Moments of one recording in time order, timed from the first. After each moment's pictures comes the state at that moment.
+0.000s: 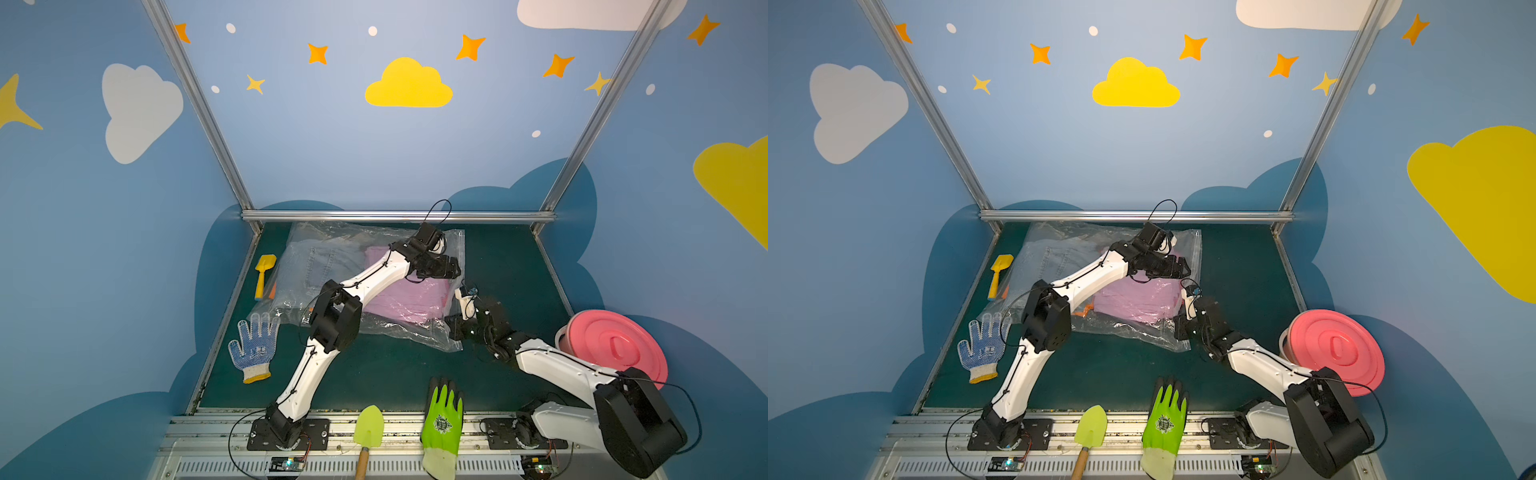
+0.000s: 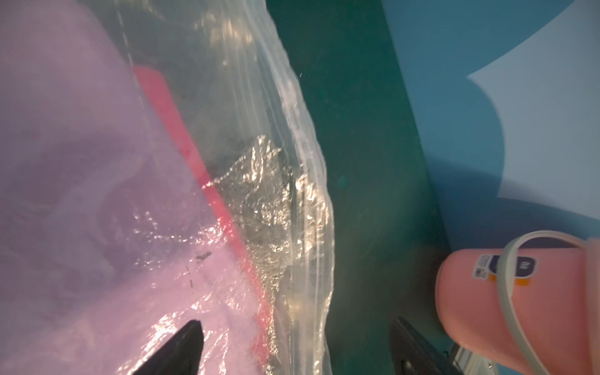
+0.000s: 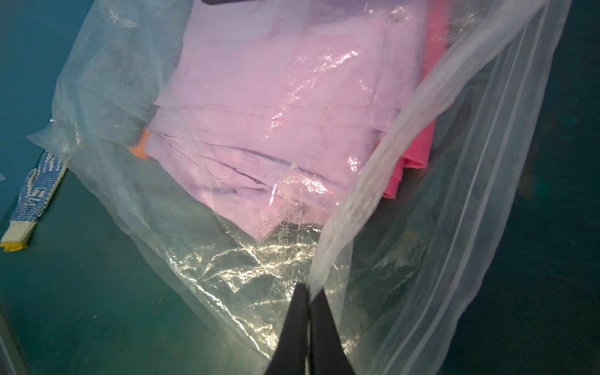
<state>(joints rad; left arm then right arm) -0.70 2.38 2.20 -0.67 0.33 -0.52 0.54 1.23 0.47 0.07 -0.16 0.36</state>
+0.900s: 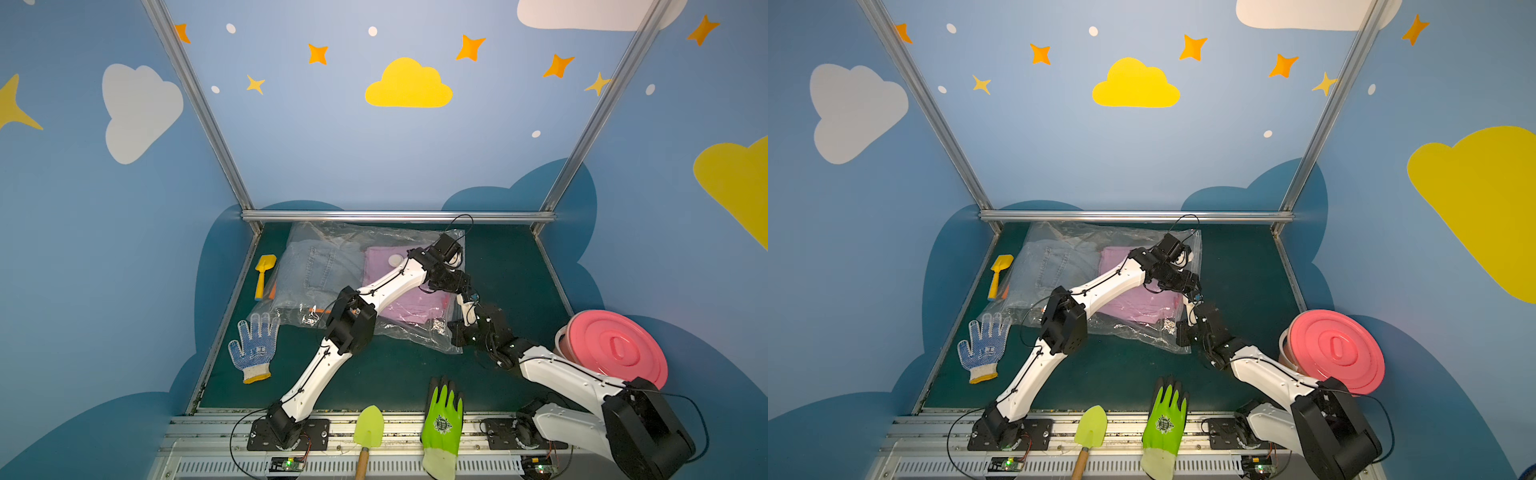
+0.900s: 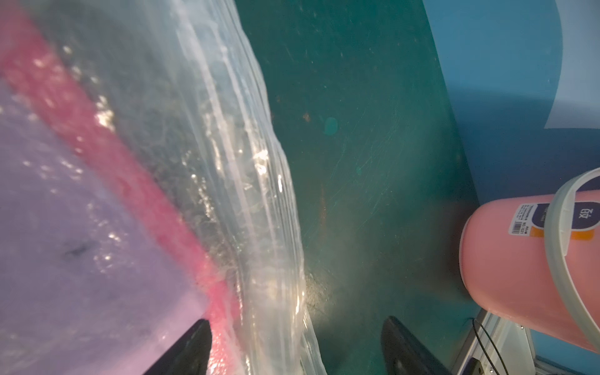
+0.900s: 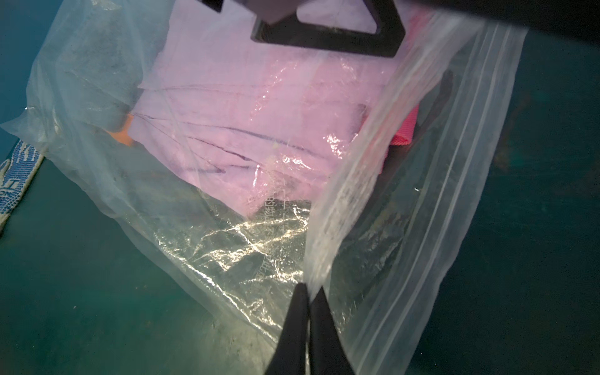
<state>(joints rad) -0.79 2.49 2.34 -0.79 0.34 -0.44 0.57 1.15 0.42 0.05 -0.11 0.36</state>
